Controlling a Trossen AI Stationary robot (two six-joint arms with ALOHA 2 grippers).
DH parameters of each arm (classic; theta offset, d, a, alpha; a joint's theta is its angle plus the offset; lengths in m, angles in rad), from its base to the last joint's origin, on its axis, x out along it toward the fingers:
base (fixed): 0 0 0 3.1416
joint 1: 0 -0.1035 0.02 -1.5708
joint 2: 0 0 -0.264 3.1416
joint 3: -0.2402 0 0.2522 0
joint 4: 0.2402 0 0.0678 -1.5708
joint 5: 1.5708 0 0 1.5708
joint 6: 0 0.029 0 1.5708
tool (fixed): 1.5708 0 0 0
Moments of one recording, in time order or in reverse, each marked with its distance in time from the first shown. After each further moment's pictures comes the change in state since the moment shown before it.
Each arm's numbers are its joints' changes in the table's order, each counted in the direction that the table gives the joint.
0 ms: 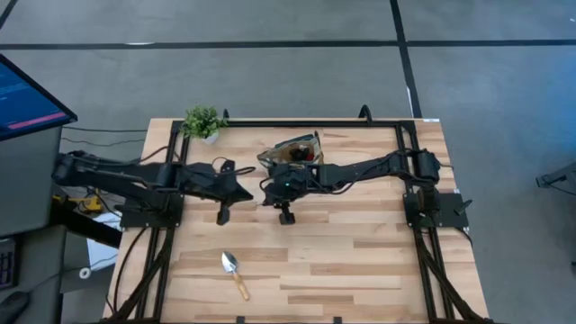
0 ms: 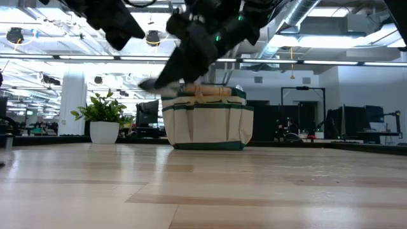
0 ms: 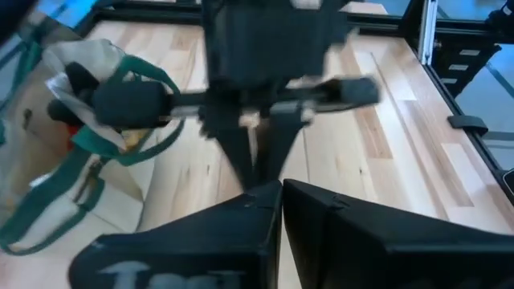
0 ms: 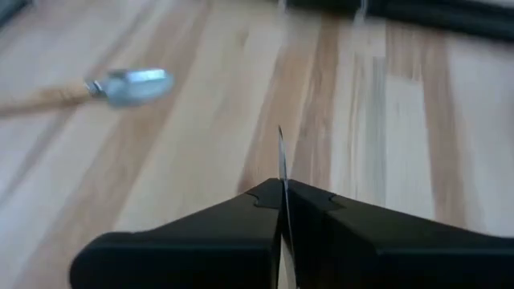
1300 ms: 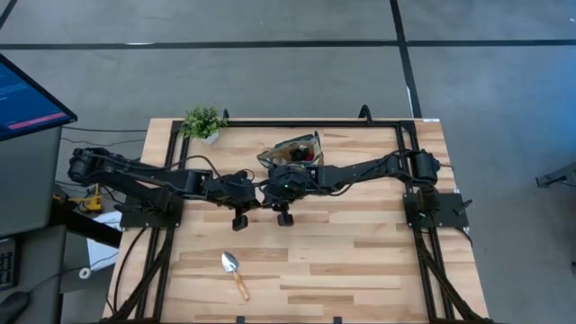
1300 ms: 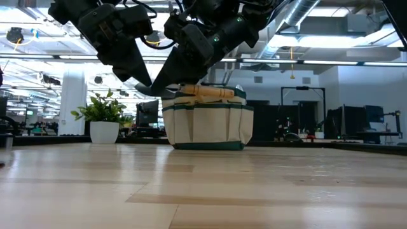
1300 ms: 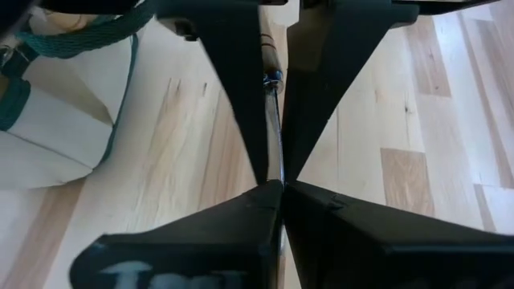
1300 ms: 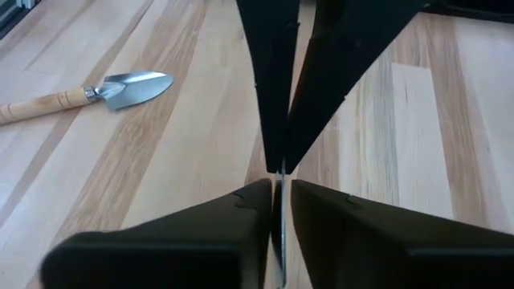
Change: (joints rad) left arm -0.006 -0.295 0.000 -0.038 -0.006 -0.090; right arm -0.007 -0.028 -0.002 -0.008 -0.001 0.061
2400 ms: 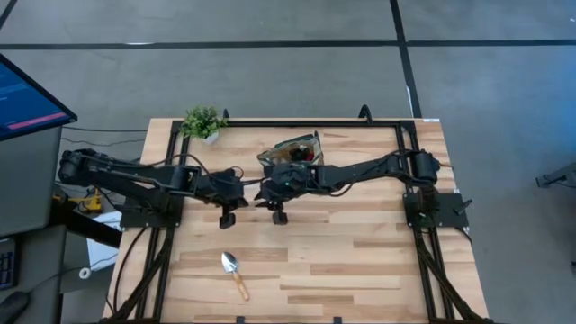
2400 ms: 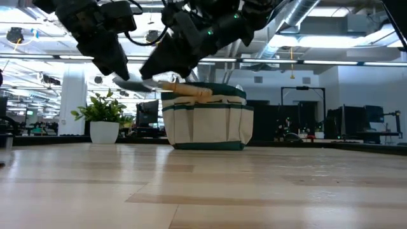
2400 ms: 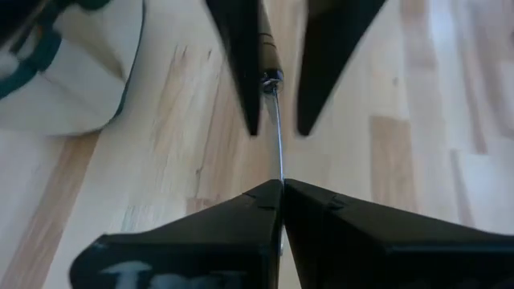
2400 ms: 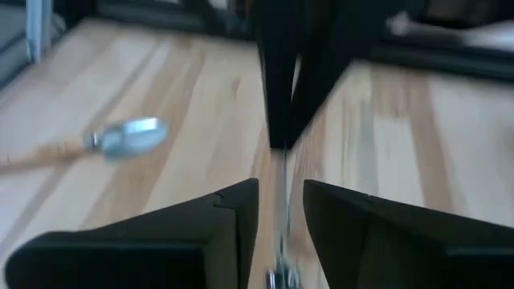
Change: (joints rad) left arm -0.003 0.148 0.000 0.207 0.020 -0.036; right arm 0.001 -0.002 -0.001 -0.120 0.001 0.001
